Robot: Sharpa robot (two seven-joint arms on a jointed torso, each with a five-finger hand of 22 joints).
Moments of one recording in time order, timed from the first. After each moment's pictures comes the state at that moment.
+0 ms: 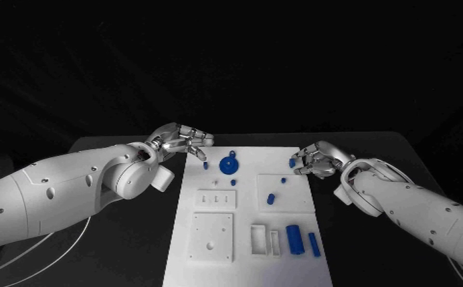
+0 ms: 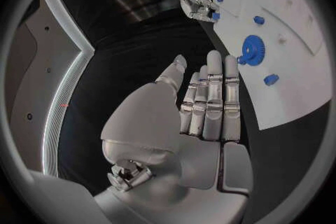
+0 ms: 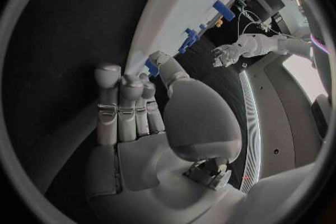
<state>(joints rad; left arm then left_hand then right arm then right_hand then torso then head) 1.36 -0.80 -0.16 1.36 -0.23 -0.15 0.23 1.36 0.01 0.06 -0.08 0.07 1.03 0.14 0.07 0.07 1.17 0.10 0.06 0.06 1.26 0.02 0.52 0.16 0.04 0.95 0.00 0.68 0.25 0.94 -0.73 0.34 1.10 -1.26 -0.22 0.15 1.30 -0.08 0.11 -0.27 0.46 1.03 0.10 0.07 0.06 1.17 -0.01 1.10 1.08 1.40 -0.07 0.98 0.99 0.08 1.46 -0.09 0.61 1.31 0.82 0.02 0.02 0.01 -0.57</state>
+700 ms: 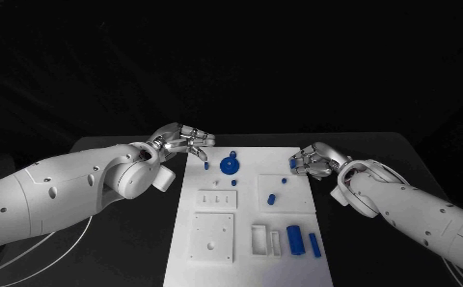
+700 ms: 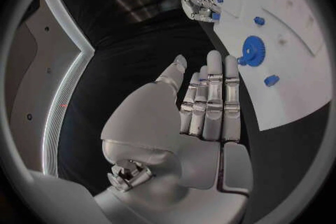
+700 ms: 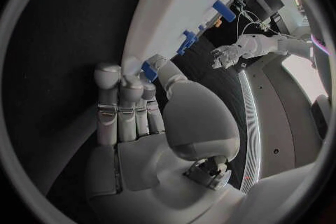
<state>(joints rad) 1.36 -0.80 -0.16 1.36 -0.24 -0.15 0.23 1.36 0.01 0.07 -0.08 0.07 1.02 0.14 0.07 0.07 1.17 0.10 0.06 0.06 1.26 0.02 0.52 0.16 0.04 0.95 0.01 0.68 0.25 0.93 -0.71 0.34 1.08 -1.27 -0.23 0.15 1.28 -0.03 0.15 -0.27 0.36 1.10 0.10 0.07 0.06 1.17 -0.01 1.11 1.09 1.41 -0.07 0.99 1.00 0.08 1.46 -0.09 0.62 1.31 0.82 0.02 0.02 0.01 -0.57</state>
